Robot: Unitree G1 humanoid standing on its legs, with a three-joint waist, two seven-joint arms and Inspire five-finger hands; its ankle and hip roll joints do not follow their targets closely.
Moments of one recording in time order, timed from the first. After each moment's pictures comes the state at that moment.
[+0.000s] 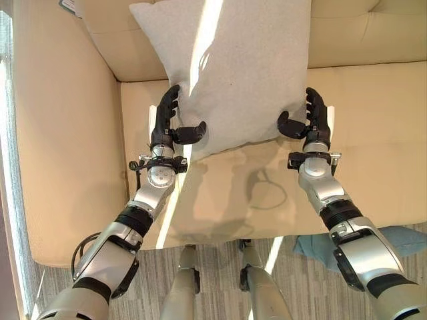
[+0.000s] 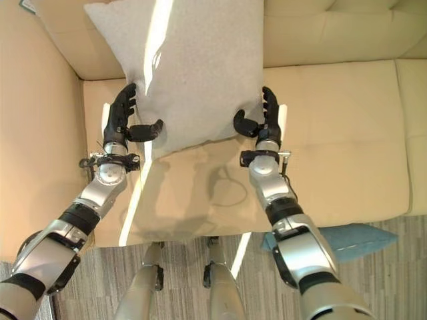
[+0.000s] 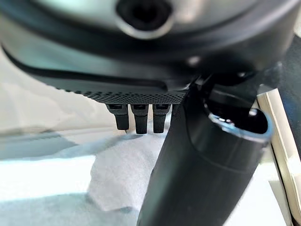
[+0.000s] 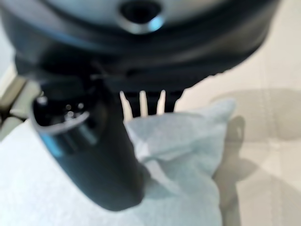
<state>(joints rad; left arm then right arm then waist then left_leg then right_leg) -0.79 0.35 -0.42 0.69 -0.39 -0.22 0.47 -0.88 -0.46 0.29 0.82 0.29 -0.12 -0.47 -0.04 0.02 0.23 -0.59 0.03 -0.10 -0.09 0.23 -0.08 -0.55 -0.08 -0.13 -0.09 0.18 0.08</state>
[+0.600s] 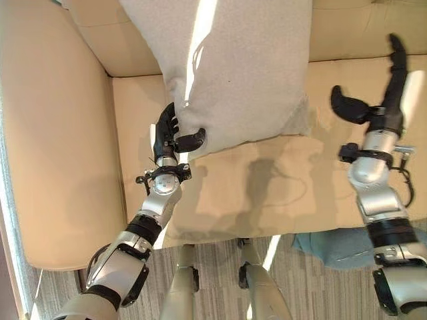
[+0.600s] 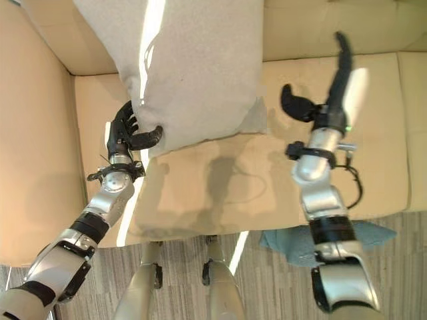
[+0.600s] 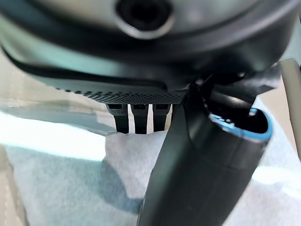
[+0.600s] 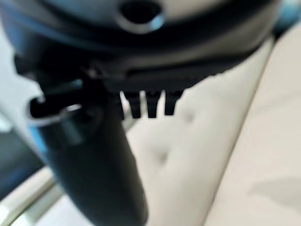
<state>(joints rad) -0.76 0.30 -0.36 0.69 -0.51 -0.22 0.47 -0.64 -0.66 0.00 0.38 -0.05 -0.12 -0.62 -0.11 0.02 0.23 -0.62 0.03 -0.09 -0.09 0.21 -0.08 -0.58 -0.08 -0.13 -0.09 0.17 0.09</state>
